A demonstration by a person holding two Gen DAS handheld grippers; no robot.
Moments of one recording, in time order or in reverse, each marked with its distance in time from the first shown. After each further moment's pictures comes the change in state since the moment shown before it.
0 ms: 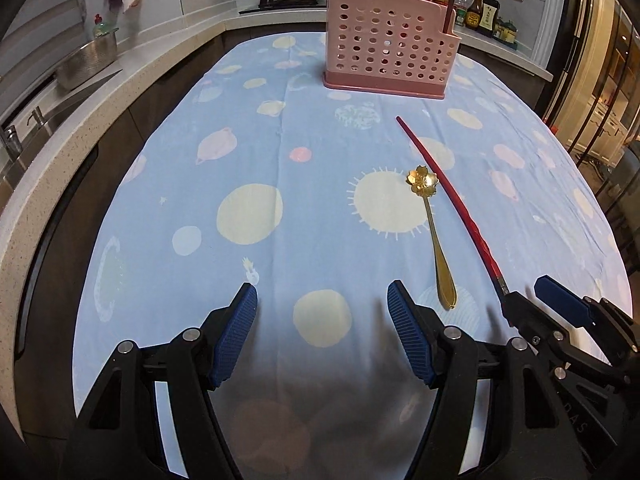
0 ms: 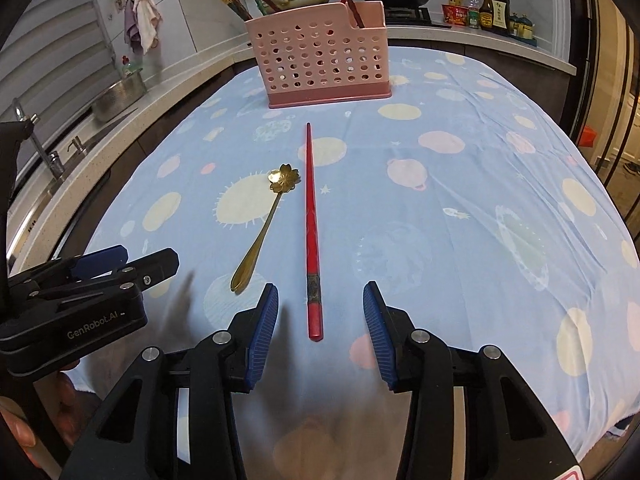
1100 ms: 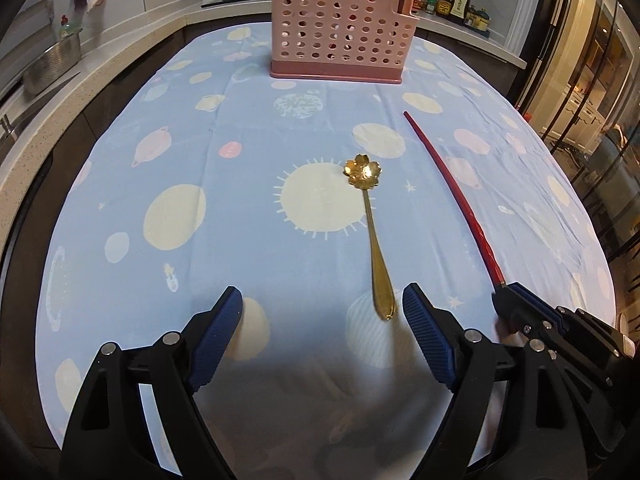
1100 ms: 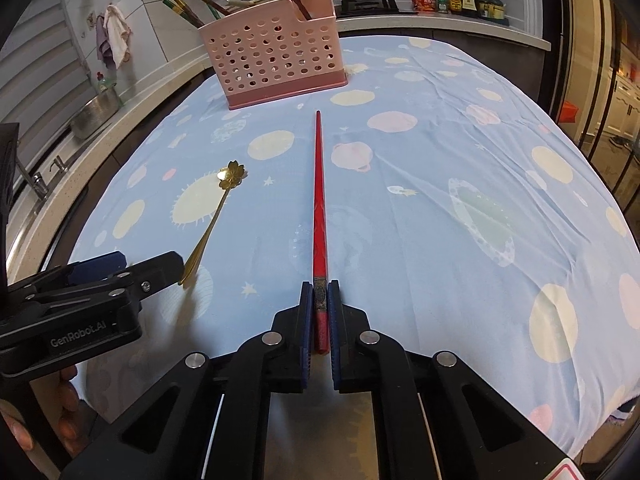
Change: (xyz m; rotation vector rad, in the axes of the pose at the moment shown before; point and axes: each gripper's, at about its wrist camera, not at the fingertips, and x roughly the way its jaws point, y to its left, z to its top) left arm 0.016 -0.038 0.004 0.046 0.032 -0.107; right arm 0.000 -0.036 -0.010 0.088 0.004 -0.036
